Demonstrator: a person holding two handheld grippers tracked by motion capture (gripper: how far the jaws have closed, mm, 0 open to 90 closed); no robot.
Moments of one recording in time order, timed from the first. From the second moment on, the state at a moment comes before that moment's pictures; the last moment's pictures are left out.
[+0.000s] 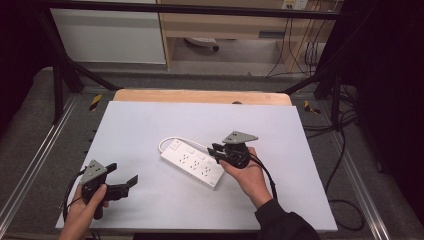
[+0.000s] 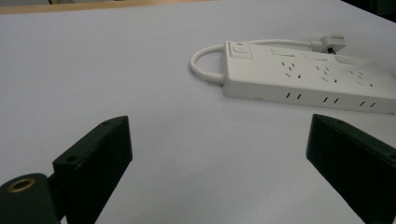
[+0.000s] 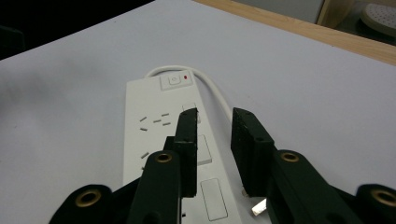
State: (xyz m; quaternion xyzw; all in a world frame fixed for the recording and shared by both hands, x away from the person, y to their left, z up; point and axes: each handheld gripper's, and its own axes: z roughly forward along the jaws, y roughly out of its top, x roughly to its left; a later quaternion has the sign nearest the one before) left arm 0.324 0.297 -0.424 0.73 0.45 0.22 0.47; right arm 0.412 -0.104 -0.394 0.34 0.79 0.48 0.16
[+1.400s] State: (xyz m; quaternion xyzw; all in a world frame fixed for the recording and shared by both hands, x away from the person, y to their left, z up) left arm 0.324 0.296 -0.425 0.73 0.44 0.22 0.47; right arm 0.408 -0.102 -0.437 0.34 0.80 0.47 0.14
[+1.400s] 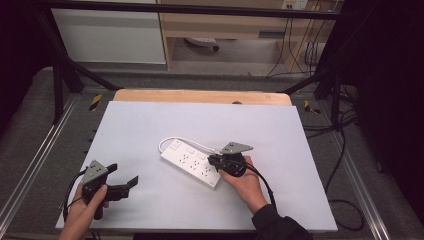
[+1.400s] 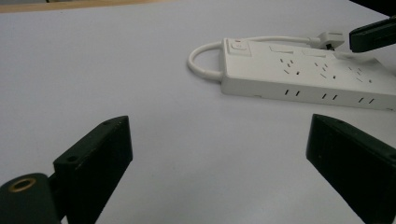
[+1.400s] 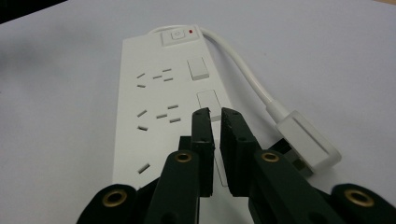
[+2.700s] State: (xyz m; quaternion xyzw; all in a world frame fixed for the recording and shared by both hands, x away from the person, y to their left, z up) left arm 0.324 0.296 -0.425 0.73 0.44 0.22 0.47; right arm 0.414 -0.095 -0.448 0.35 0.80 0.47 0.15
